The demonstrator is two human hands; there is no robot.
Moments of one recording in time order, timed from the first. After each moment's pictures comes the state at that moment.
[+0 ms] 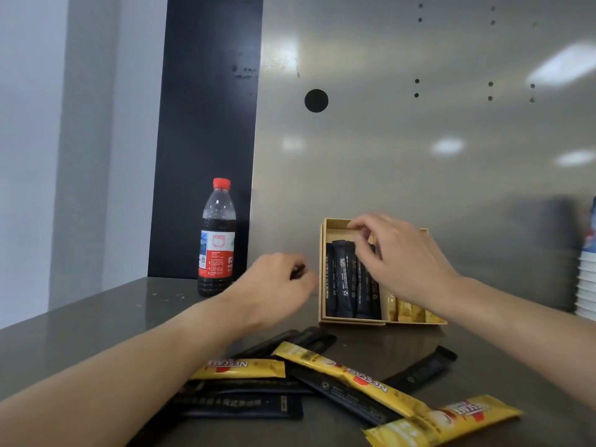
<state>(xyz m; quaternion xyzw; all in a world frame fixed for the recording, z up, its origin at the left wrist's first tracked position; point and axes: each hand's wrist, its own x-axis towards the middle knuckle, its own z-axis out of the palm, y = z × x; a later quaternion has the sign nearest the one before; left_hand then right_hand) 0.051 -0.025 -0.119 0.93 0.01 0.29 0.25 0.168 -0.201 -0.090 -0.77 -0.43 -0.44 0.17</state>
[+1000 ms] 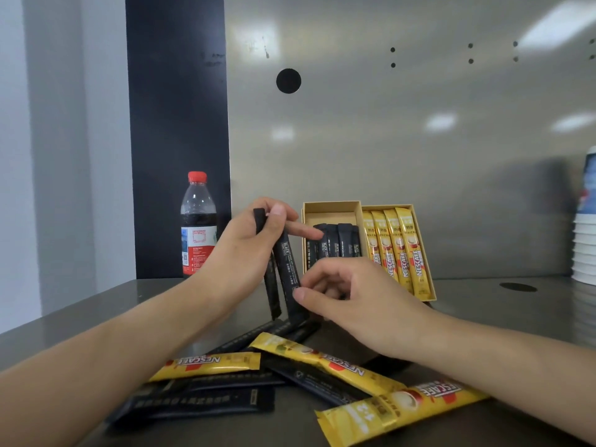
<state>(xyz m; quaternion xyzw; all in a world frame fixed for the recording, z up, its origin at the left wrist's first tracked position) 0.048 -0.044 -0.107 0.81 -0.10 0.41 0.41 0.123 -0.205 -0.143 -0.73 -0.52 -0.10 0.43</state>
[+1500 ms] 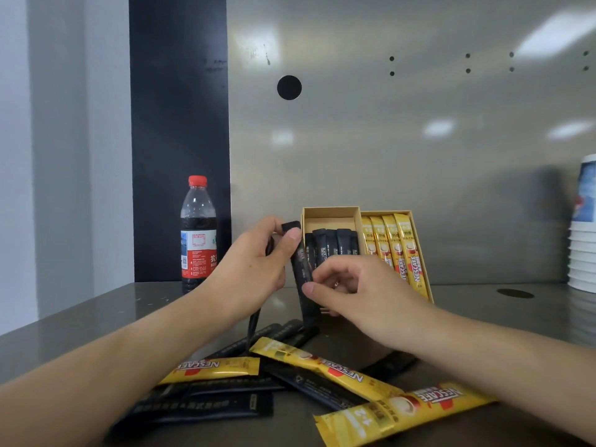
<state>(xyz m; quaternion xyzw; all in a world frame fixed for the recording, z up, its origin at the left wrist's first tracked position) 0.051 -0.044 -0.113 0.84 -0.06 0.36 0.40 0.135 -0.207 -0.137 -0.74 -0.50 -0.13 0.44</state>
